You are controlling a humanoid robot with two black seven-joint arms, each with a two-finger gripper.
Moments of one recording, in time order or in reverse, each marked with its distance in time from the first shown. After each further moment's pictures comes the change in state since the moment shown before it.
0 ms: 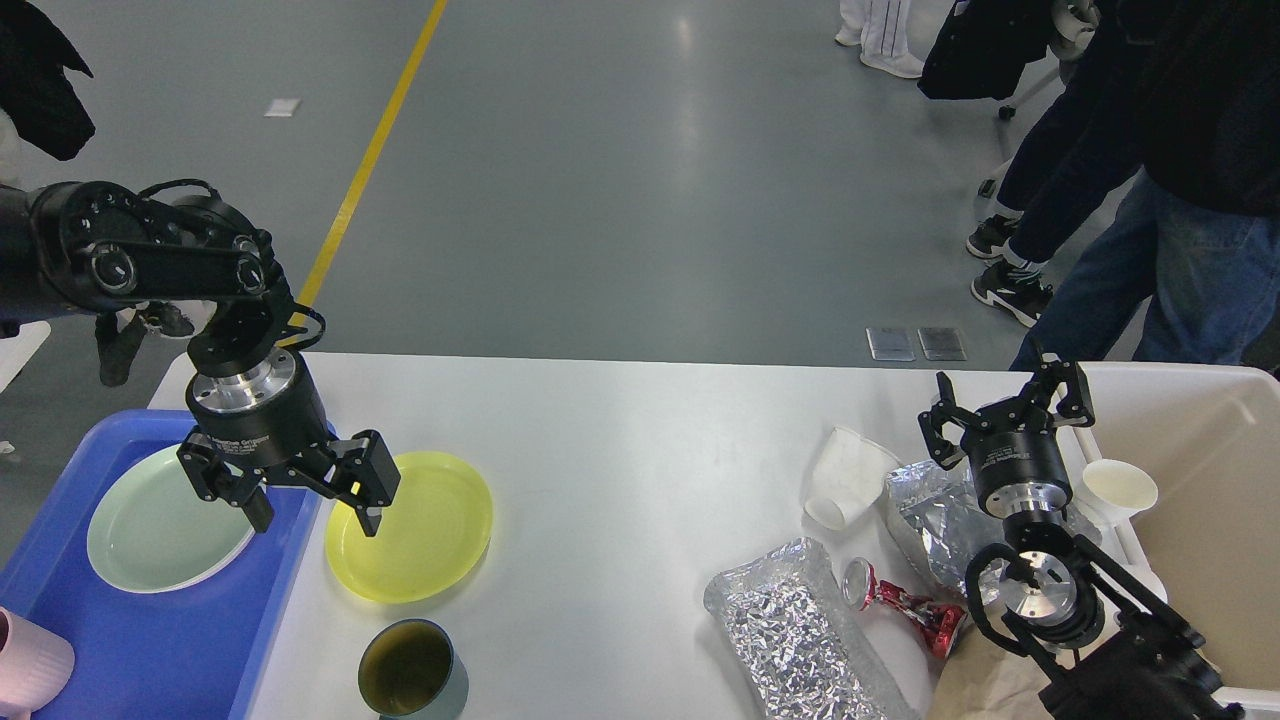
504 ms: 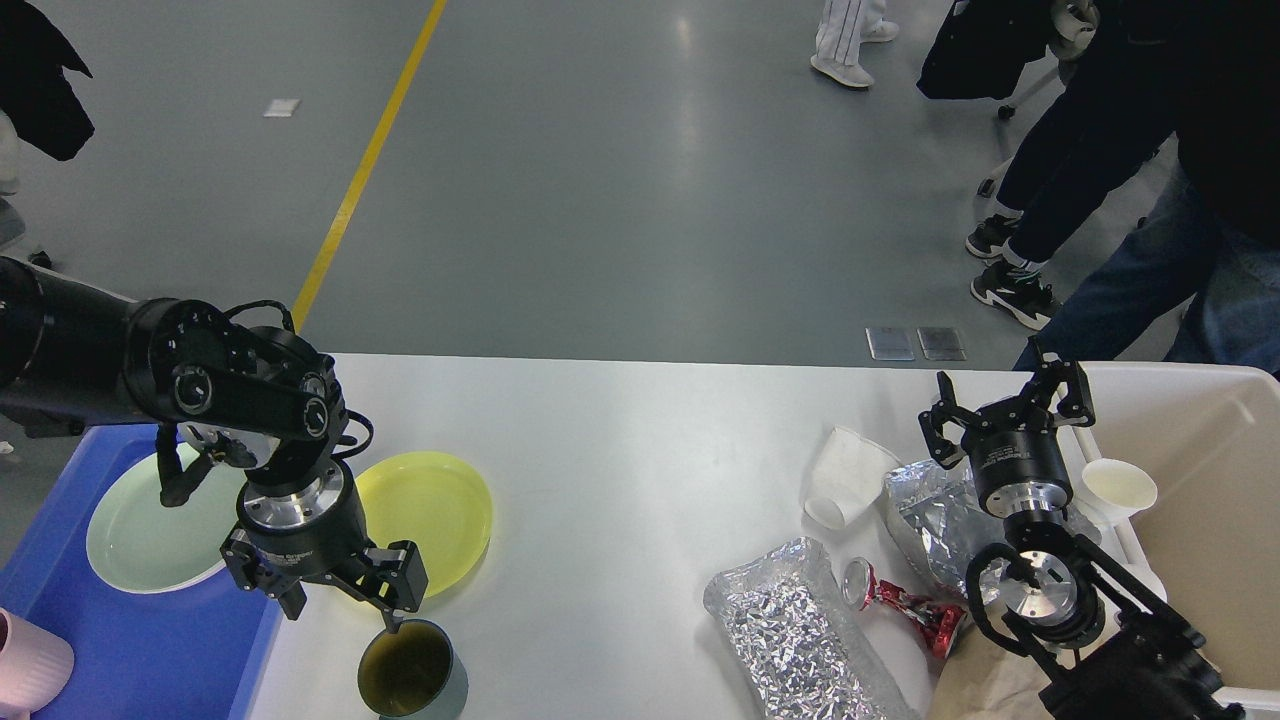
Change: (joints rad) left arm 0.085 -0.107 0.034 -0.224 0.003 0.293 0.038; right arm 0.000 0.000 0.001 0.000 0.000 0.000 0.000
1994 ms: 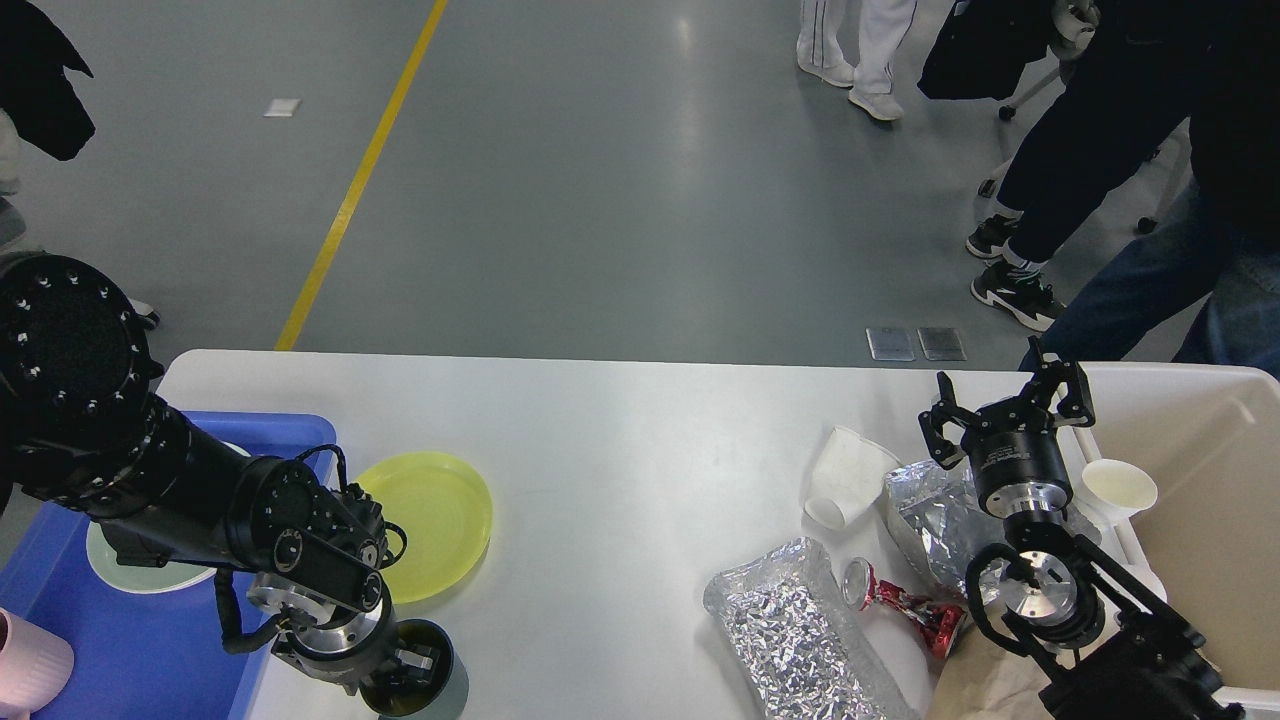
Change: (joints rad) left arm 0.236 -0.154 0.032 -0.012 0.017 0.392 0.050; right arm 0.000 0.000 0.000 0.000 0.000 0.000 0.000
